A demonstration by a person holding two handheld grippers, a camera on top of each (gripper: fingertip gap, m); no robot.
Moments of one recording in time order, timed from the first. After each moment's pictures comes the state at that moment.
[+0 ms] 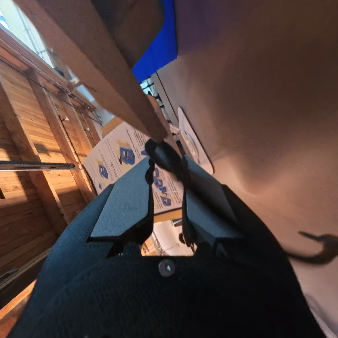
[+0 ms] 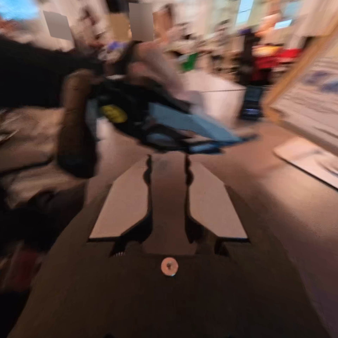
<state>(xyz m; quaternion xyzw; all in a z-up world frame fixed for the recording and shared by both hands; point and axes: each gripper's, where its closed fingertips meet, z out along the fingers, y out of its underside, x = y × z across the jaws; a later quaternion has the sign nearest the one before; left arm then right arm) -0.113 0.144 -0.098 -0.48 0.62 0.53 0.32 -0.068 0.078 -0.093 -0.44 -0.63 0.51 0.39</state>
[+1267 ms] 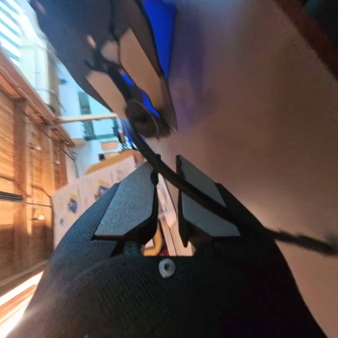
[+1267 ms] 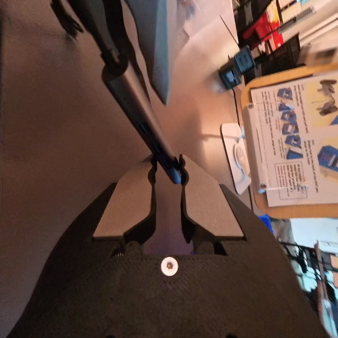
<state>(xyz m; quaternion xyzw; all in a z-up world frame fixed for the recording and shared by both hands) -0.035 0.071 -0.119 -0.51 0.65 0.35 0.44 -0.027 0.112 -0.133 -0.31 -0.81 0.14 0.48</state>
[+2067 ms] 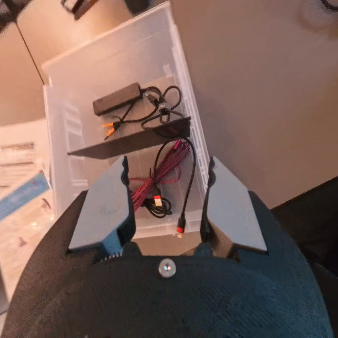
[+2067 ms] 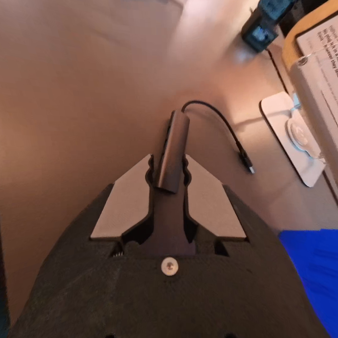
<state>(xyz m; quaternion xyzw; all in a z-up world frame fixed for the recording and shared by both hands) -0.365 -0.137 -0.090 -0.94 -0.01 0.13 0.32 -0.064 0.106 -0.173 -0.44 -0.78 0.22 0.39</state>
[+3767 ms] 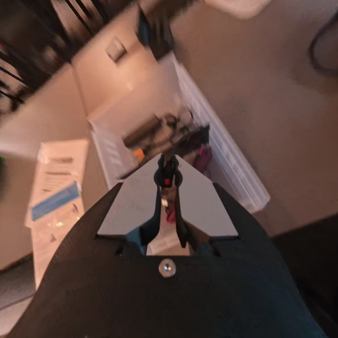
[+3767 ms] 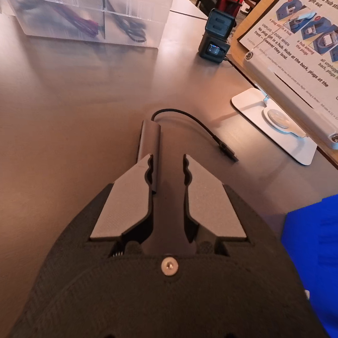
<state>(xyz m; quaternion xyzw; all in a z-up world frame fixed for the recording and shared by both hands) -0.357 -0.101 -0.030 -0.91 -0.04 0.20 0.36 -0.064 0.137 -0.153 -0.50 -0.69 0.31 0.43</state>
